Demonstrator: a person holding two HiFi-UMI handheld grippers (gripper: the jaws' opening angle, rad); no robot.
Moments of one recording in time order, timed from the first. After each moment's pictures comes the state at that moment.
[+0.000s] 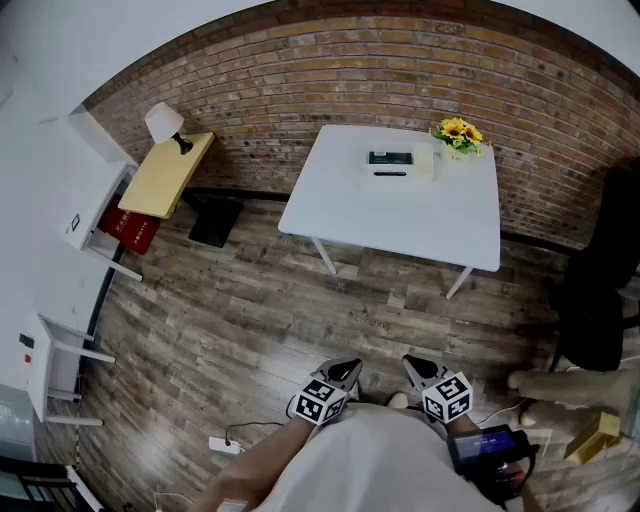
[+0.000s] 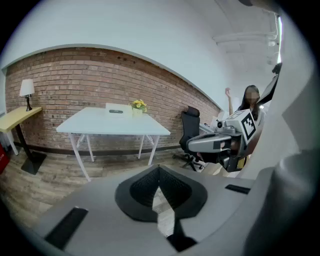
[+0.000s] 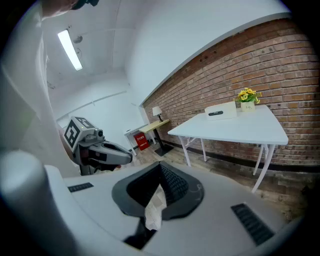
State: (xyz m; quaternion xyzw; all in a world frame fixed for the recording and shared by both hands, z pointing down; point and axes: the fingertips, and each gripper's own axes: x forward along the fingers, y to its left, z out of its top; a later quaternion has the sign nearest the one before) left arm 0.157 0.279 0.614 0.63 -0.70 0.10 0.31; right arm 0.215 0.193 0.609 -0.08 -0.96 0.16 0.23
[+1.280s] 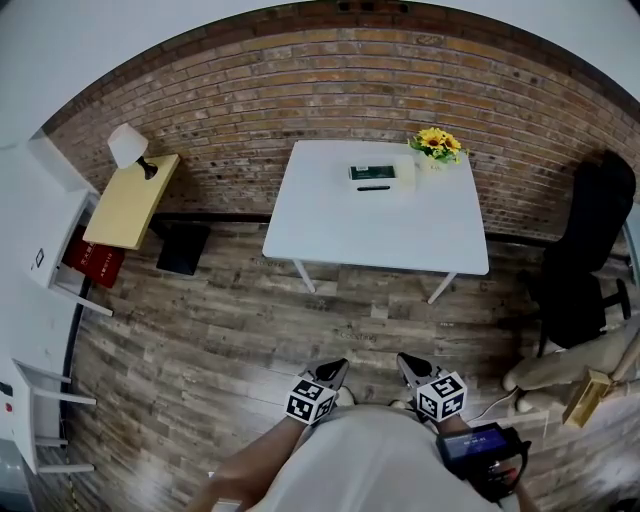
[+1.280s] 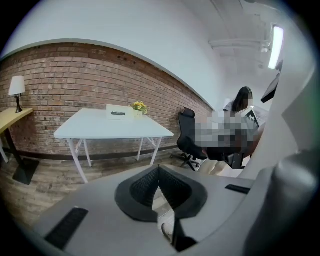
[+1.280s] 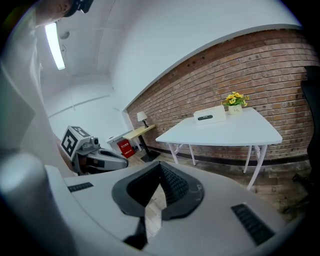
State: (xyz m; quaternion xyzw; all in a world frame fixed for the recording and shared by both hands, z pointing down) left arm 0.073 0.302 0.625 0.67 -0.67 0.10 0.31; right arm 0.155 0.207 0.603 0.02 -0.96 0.19 0.22
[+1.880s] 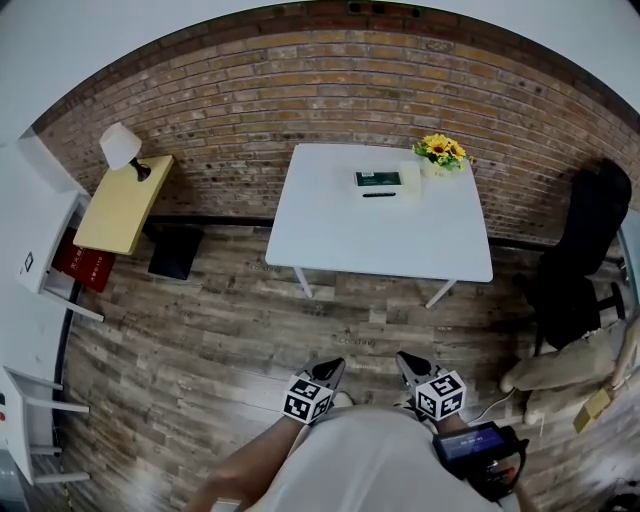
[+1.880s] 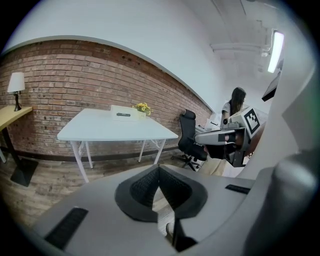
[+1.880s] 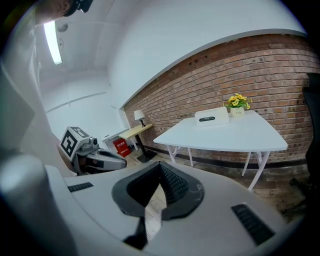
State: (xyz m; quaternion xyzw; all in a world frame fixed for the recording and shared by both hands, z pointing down) left arm 0.024 0.308 0.630 0.67 -0.67 0.09 0.30; right arm 0.111 0.208 0.601 0.04 -0.96 0.17 0.23
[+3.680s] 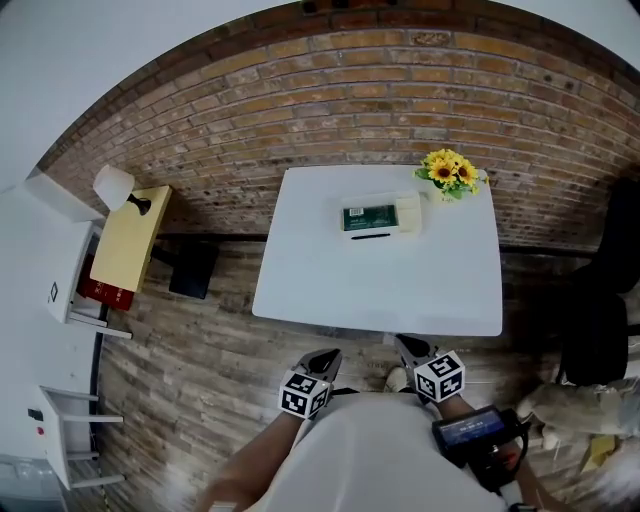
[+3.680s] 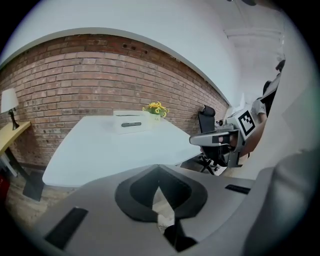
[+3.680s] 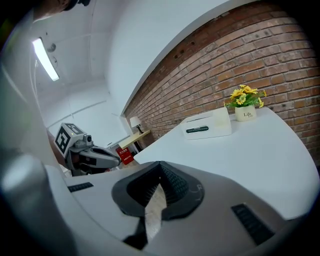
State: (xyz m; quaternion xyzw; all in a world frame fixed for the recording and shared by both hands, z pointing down) left arm -0.089 0.125 0.616 0.62 -0.70 0.14 0.32; right arm -0.016 0.007 0.617 -0.02 -0.96 0.21 0.21
